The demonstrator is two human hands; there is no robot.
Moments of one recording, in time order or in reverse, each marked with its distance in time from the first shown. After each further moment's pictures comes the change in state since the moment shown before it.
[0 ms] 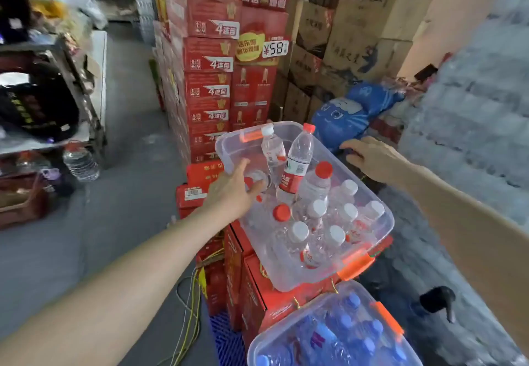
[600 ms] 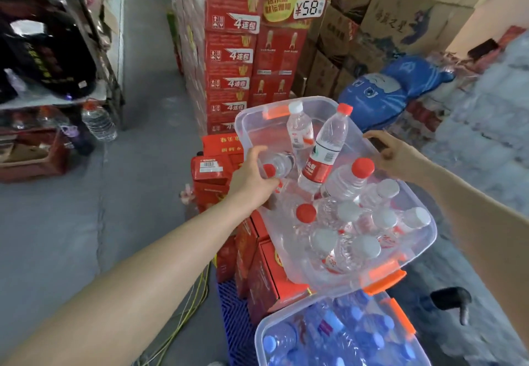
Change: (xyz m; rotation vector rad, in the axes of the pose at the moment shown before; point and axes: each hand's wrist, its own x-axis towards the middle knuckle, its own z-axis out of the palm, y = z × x) left_hand 0.014 -0.020 0.026 -0.514 0.007 -0.220; right_hand 0.015 -0.010 0.027 0.393 -0.171 0.080
